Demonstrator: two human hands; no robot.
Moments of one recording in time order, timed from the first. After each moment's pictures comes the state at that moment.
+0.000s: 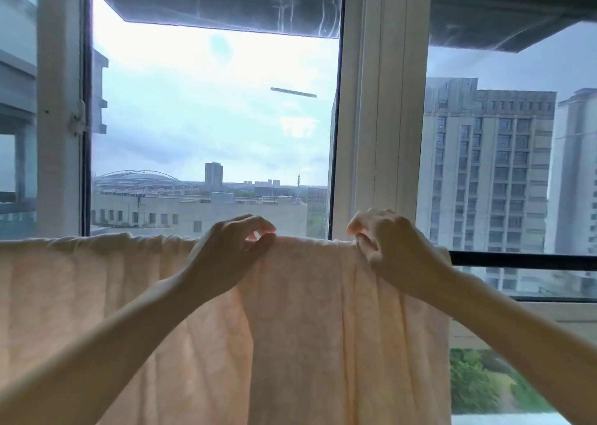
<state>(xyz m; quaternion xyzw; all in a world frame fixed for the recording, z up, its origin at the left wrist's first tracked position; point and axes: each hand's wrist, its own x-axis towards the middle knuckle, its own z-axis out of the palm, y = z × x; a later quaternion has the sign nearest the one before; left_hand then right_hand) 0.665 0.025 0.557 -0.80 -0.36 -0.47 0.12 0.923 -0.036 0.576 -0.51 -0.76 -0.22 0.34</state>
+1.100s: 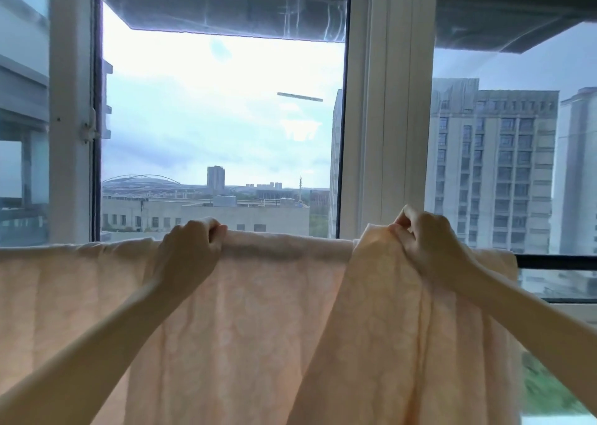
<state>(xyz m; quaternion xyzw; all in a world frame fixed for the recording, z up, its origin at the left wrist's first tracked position) 0.615 0.037 0.557 -0.68 -0.53 -0.49 0.14 0.958 -0.007 0.580 -0.57 -0.68 -0.21 0.41</state>
